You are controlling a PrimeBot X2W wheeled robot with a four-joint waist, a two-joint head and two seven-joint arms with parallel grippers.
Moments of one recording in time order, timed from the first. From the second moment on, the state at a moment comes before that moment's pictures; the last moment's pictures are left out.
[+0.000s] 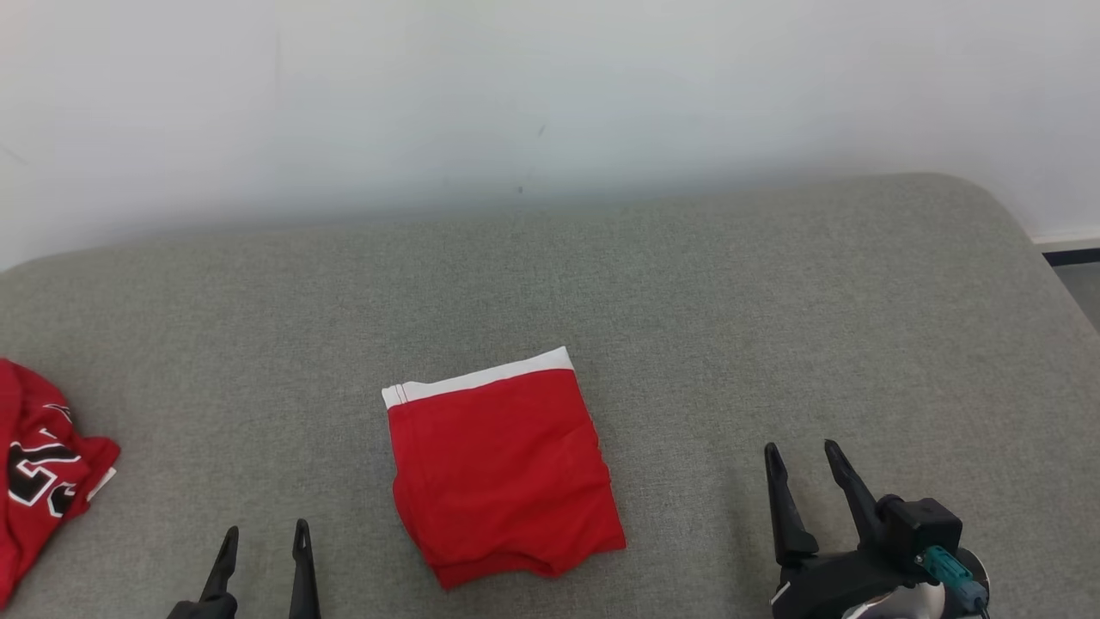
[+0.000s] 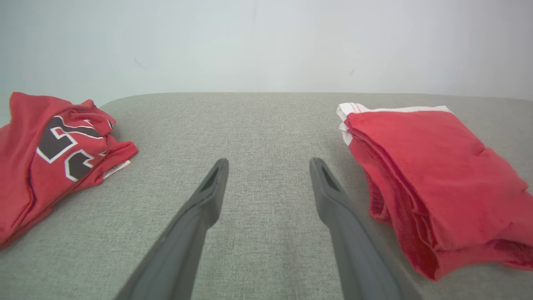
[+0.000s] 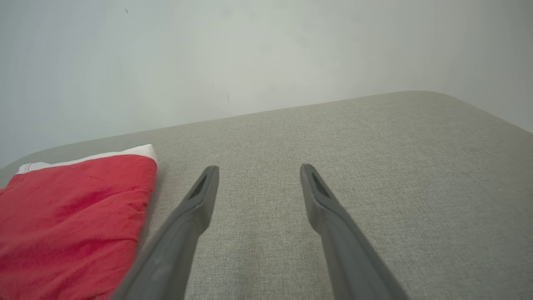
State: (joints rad) left arm -0.02 0.05 0.05 0.32 -0.10 -0.06 -0.26; right arm -0.15 -0.05 0.01 0.43 0.15 0.13 -0.26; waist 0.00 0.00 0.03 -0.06
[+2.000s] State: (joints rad) left arm 0.01 0.05 0.05 0.30 -0.12 -0.07 -0.26; right arm -0.14 -0.05 0.09 0.41 0.15 0.13 -0.26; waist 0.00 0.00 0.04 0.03
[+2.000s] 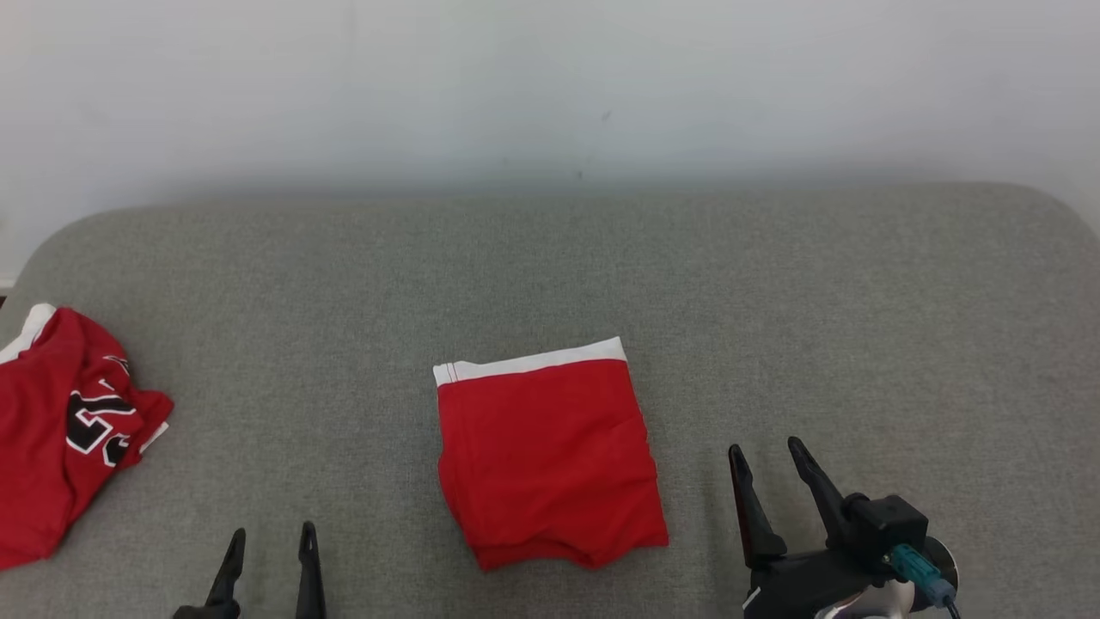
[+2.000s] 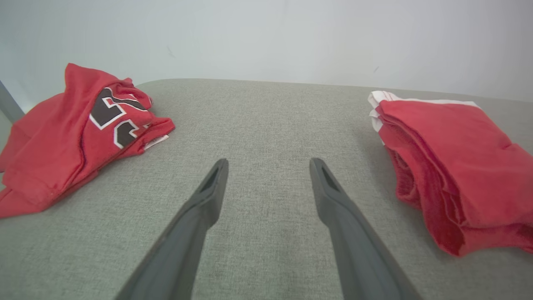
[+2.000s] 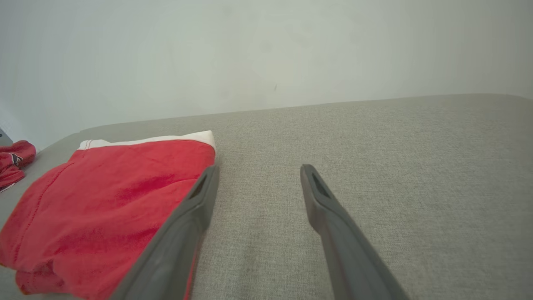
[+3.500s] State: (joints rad) left arm -0.14 0.05 -0.05 0.29 -0.11 -0.06 -0.26; right arm -0.33 -0.05 0.19 0.55 0.23 0.13 -0.26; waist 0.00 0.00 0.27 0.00
